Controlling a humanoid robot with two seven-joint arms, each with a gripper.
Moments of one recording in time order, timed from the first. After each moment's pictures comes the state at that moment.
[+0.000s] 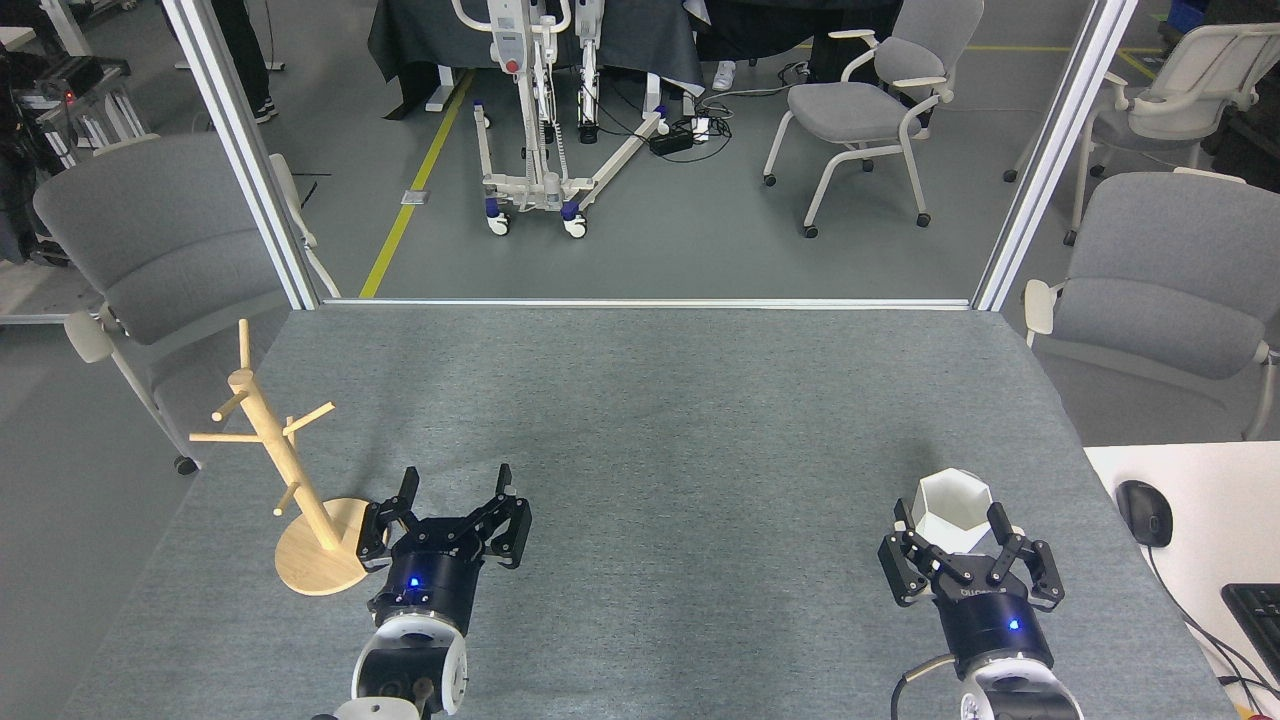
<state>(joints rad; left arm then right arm) -0.16 -0.13 -0.01 -1.48 -1.59 0.04 -0.03 -0.07 -0.04 -0.11 -1.45 1.44 -0.09 0.00</state>
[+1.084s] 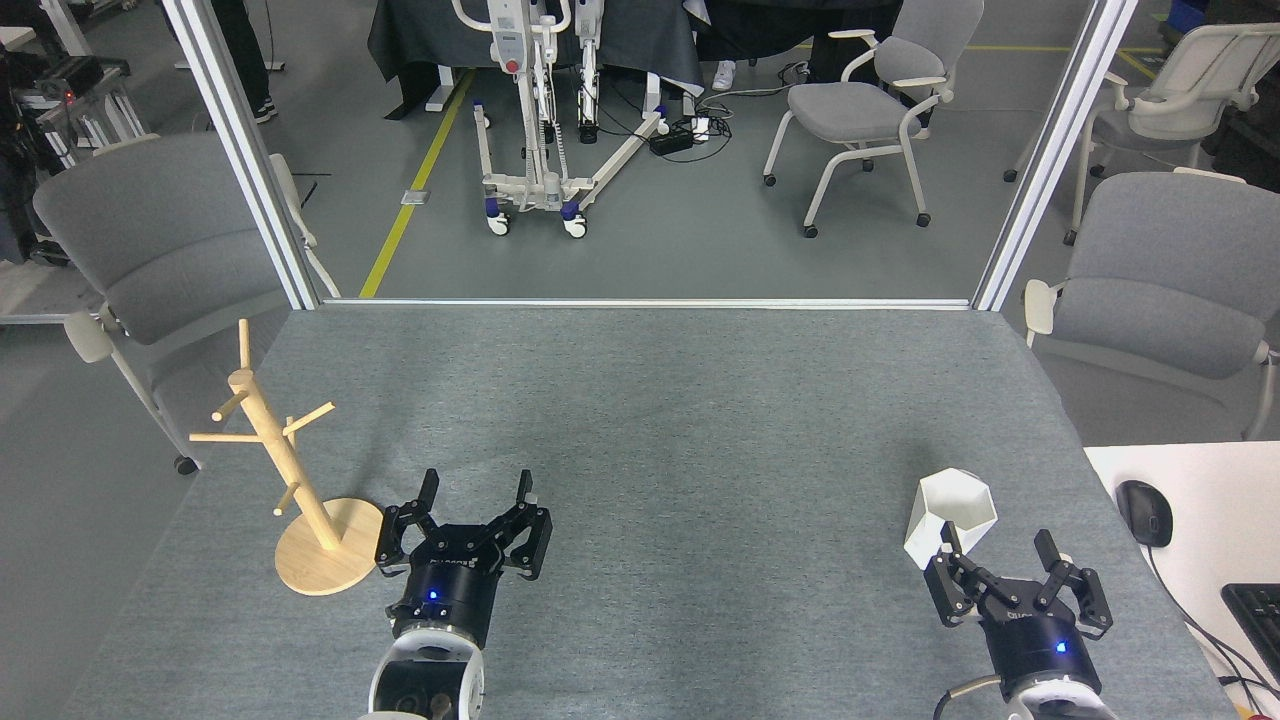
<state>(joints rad) -0.13 -0.13 -0.07 -1.50 -1.59 0.05 0.03 -0.06 -0.08 -0.21 -1.38 1.44 -0.13 -0.03</state>
